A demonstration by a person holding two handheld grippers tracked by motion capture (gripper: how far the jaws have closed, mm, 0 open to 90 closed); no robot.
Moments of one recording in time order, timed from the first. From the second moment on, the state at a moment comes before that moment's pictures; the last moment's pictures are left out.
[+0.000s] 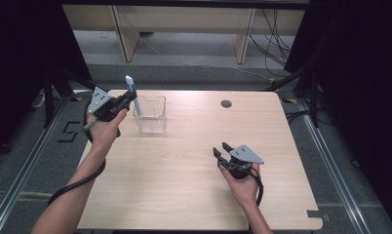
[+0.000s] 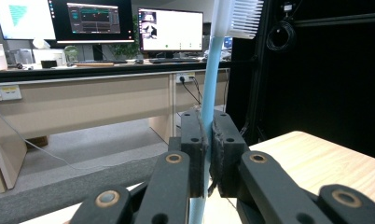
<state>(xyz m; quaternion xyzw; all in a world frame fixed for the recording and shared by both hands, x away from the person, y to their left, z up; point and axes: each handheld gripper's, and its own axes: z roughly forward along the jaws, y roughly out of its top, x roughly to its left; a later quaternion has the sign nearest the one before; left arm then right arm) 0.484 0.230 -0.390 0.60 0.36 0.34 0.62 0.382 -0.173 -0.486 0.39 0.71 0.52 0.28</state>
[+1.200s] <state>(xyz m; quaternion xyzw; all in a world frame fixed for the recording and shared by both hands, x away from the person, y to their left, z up) 0.503 0.237 -0.410 0.61 0.40 0.34 0.59 0.382 -0.173 -0.486 0.39 0.71 0.52 0.28</state>
